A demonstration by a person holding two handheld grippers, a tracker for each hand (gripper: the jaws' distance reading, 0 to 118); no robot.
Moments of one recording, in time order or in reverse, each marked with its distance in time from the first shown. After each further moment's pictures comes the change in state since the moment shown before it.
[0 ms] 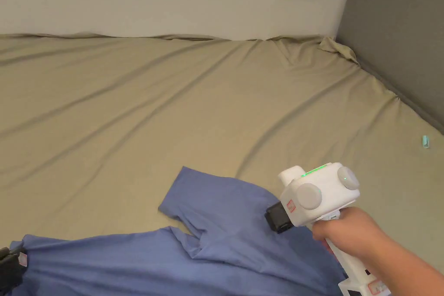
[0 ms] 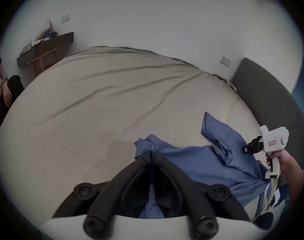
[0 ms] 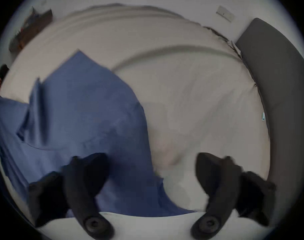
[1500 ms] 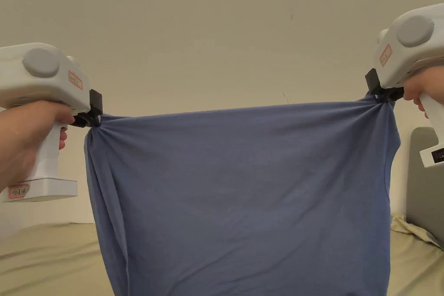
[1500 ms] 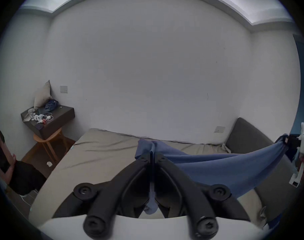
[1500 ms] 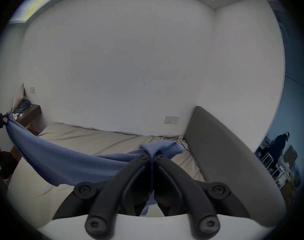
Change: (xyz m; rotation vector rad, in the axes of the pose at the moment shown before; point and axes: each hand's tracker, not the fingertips) left arm 0.018 0.481 0.183 0.425 0.034 -0.085; right arm 0.130 0.256 0.516 0.744 -0.184 -0.309
